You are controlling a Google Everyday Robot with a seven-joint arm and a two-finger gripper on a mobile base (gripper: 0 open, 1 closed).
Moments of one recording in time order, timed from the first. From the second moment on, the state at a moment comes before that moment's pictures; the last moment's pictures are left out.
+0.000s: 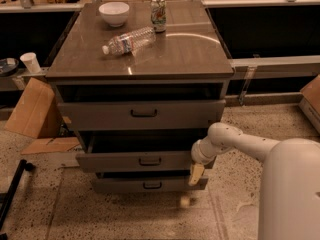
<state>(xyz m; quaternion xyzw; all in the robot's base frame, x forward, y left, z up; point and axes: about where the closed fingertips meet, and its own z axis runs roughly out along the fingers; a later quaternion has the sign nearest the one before) 0.627 -0.134 0.385 -0.70 0.67 0.12 0.21</state>
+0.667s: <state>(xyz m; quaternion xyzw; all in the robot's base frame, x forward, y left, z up) 0.642 -0.131 0.387 -0.70 0.66 0.12 0.23</state>
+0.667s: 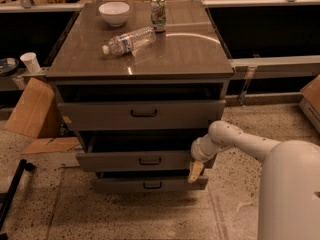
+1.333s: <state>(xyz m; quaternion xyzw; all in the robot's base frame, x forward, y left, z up) 0.613 -0.137 0.417 -0.72 0.64 0.13 0.22</state>
